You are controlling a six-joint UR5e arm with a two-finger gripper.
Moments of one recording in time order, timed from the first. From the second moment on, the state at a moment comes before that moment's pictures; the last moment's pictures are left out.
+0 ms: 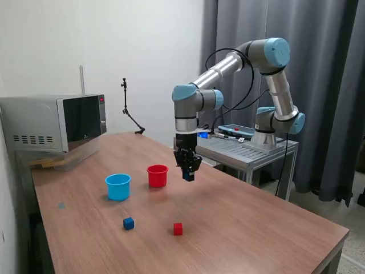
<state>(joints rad) -0.08 -0.90 1.38 -2.04 -1.48 -3.13</state>
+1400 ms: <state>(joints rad) -0.25 -0.91 1.08 -1.77 -1.56 -3.13</state>
